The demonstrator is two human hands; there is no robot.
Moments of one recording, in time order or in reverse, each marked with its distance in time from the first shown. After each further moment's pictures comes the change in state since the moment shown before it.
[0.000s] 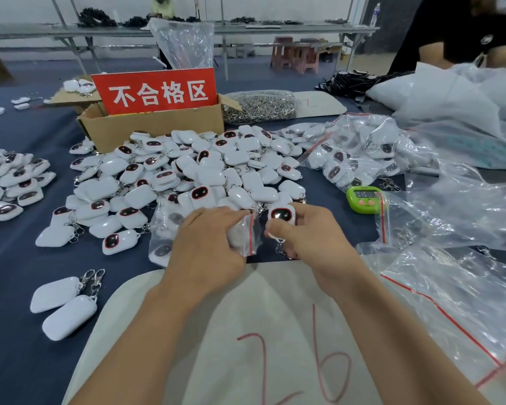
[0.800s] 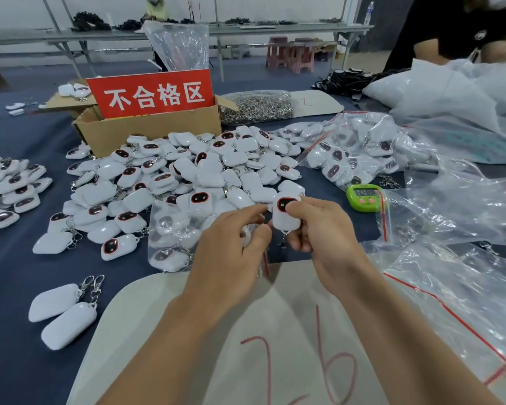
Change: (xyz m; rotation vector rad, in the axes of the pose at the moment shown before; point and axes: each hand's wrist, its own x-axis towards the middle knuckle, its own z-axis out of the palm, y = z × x) left_hand -0.011 0.030 0.003 -0.458 0.081 -0.083; right_hand 0.000 -0.008 -0.003 0.251 0.063 -0.010
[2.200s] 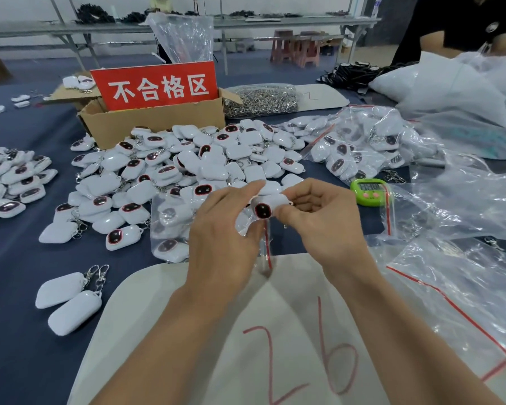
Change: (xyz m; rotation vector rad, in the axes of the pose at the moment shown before) left_hand 0.001 0.003 0.000 0.140 0.254 0.133; right_hand 0.000 0.004 0.003 -0.183 0.108 -0.303
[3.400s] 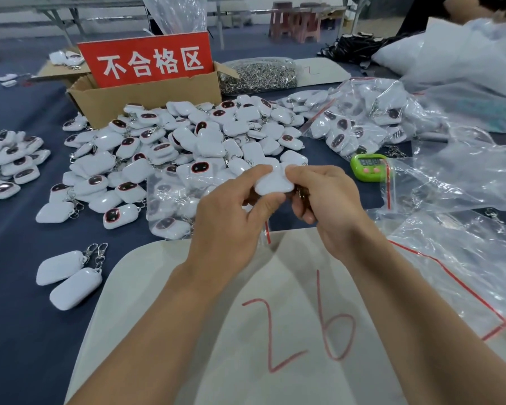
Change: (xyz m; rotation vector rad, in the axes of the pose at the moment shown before) left_hand -0.004 -0.002 0.002 -0.168 -0.142 -0.015; right_hand -0.004 -0.014 -0.007 0.089 -0.135 0.274
